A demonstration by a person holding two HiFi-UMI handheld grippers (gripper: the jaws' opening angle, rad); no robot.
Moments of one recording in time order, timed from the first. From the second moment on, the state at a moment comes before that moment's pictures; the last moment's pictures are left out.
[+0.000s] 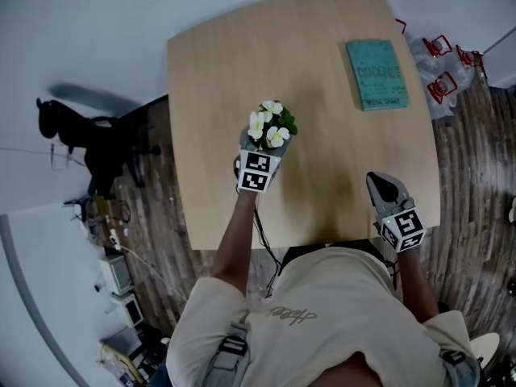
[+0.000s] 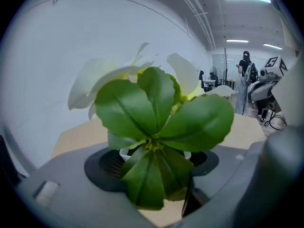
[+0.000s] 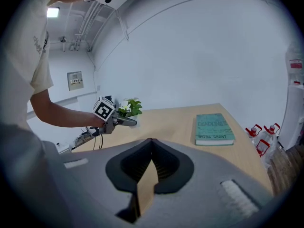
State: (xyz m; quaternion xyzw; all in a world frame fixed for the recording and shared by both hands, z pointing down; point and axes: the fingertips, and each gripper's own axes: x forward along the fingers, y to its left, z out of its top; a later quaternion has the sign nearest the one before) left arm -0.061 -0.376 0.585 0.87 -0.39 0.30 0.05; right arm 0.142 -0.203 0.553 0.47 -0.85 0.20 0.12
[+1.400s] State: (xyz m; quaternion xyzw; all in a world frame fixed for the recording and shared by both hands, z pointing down) left arm -0.163 -0.261 0.543 0.79 -0.55 0.26 0.12; right arm 0.078 -0.214 0.520 0.33 -0.93 0.14 0.11
